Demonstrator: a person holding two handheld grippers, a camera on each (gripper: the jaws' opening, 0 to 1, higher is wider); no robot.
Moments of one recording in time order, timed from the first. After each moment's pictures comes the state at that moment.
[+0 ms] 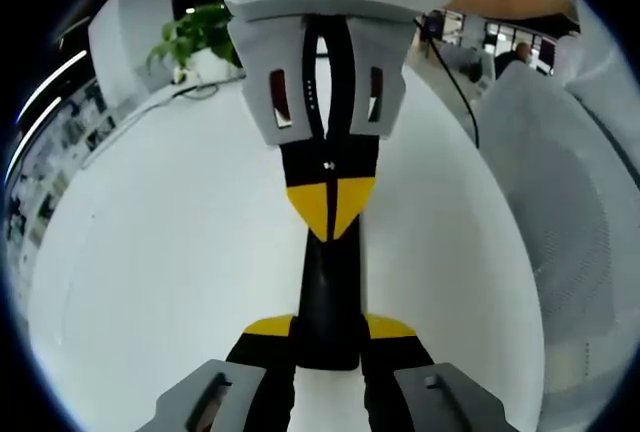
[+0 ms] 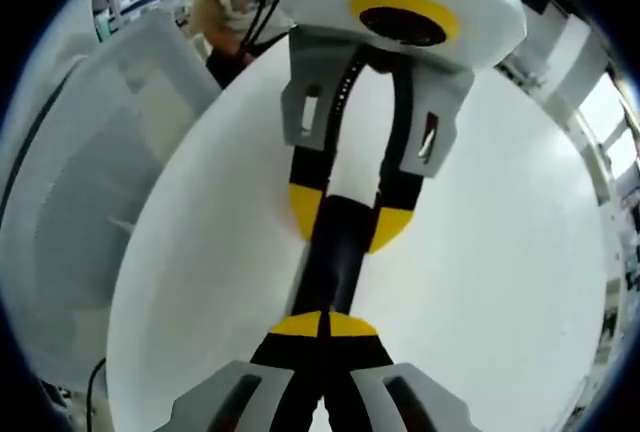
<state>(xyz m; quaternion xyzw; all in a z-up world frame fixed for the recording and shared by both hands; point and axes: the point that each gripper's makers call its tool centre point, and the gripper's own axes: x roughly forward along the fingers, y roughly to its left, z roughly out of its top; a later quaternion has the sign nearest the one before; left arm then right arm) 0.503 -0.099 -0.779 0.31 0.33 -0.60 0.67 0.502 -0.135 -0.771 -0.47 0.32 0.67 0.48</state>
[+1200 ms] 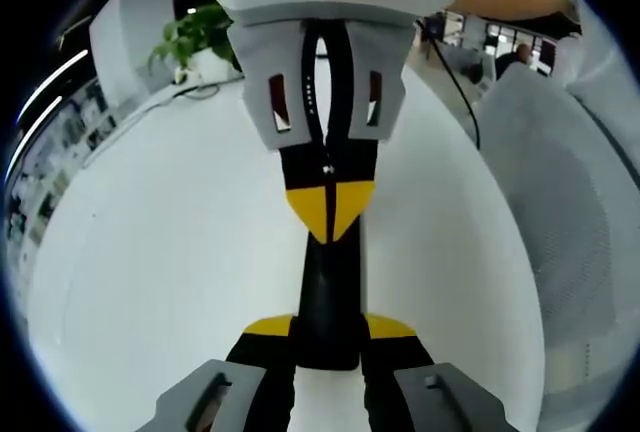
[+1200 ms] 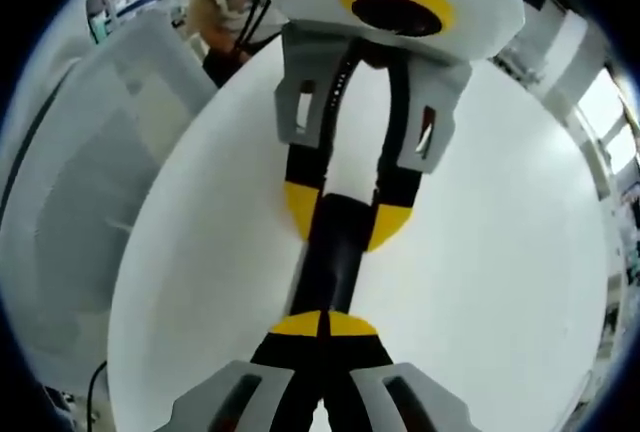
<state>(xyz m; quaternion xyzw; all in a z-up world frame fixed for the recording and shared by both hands) 0.503 -0.098 -0.779 0.30 0.33 -0.60 0.67 0.502 -0.134 -0.773 -0.47 0.33 0.66 0.49</state>
